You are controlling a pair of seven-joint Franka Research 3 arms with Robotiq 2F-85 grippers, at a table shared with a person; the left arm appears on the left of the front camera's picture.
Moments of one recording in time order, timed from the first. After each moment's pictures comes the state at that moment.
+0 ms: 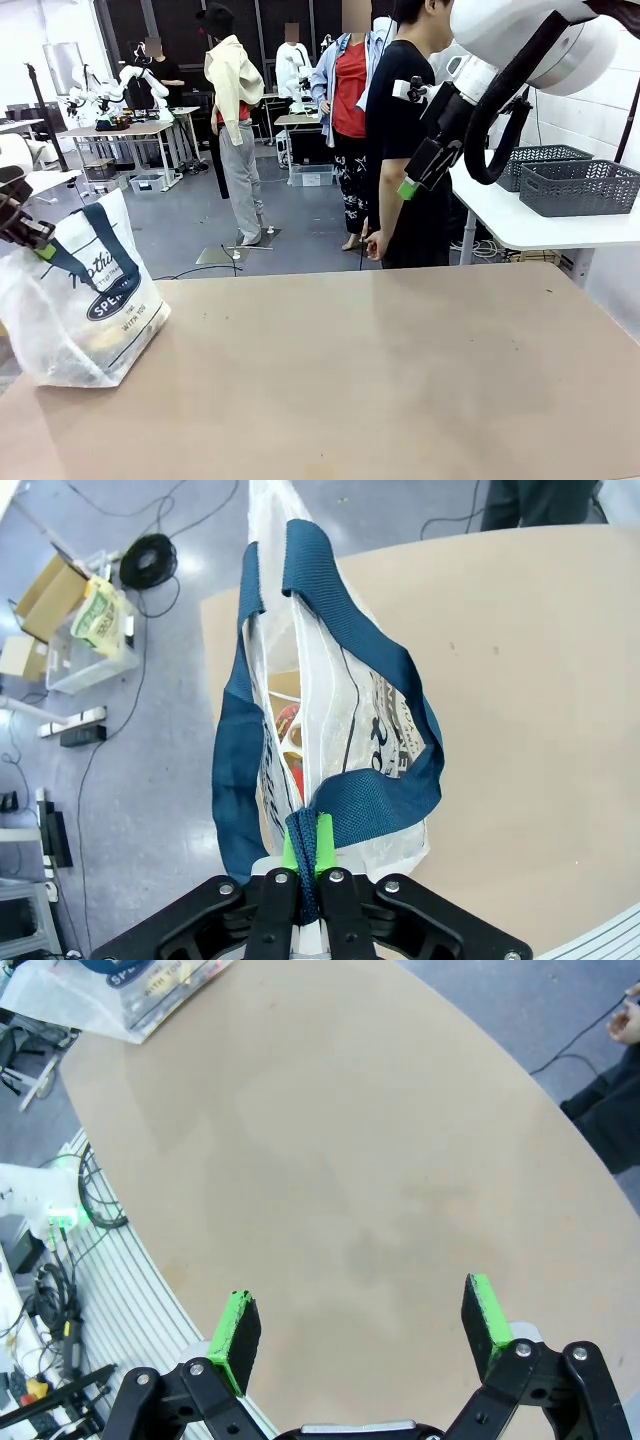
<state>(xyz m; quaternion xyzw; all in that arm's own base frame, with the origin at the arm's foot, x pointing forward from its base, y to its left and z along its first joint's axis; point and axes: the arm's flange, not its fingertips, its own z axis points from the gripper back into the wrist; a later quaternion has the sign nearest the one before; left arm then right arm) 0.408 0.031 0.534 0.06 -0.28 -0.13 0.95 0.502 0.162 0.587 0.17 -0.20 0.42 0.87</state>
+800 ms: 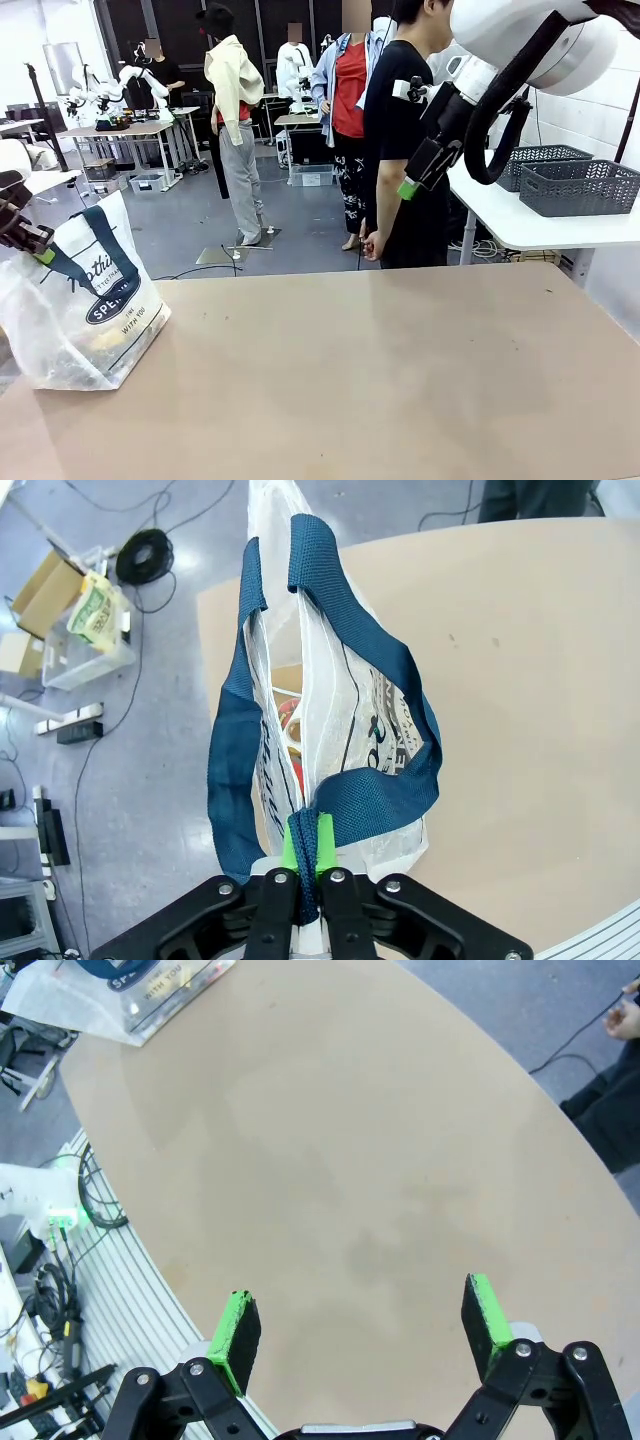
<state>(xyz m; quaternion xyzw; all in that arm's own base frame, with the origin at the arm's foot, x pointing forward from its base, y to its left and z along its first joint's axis) 0.406 0.032 0.531 0.06 -0.28 -0.14 0.95 0.502 0.162 0.587 0.17 -0.20 0.42 0.87</state>
